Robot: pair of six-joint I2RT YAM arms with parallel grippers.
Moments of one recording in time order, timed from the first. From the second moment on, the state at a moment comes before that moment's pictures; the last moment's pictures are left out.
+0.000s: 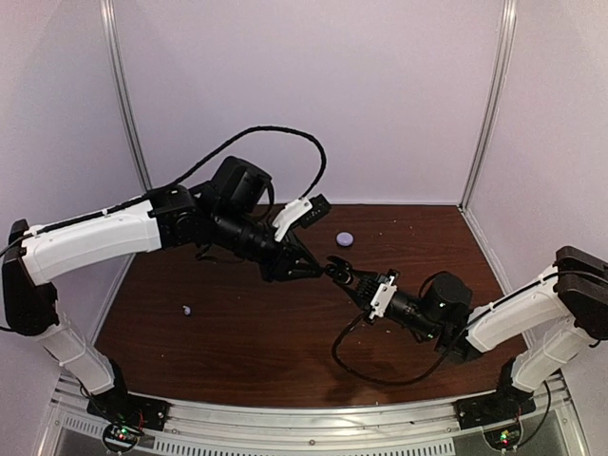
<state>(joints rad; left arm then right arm) -0.98 1.56 1.44 -0.55 0.42 0.01 1.00 1.48 0.40 1.24 -0.01 -0.64</state>
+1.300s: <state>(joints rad) -1.04 1.68 1.58 -0.64 0.35 0.03 1.02 1.49 0.42 1.19 0.01 -0.65</state>
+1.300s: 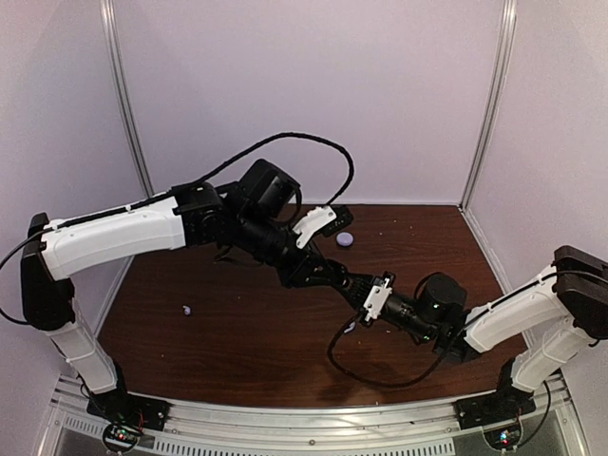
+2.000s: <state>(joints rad) -1.06 1.75 1.66 -0.74 0.24 0.03 1.03 1.52 0.44 1.15 0.03 -0.58</state>
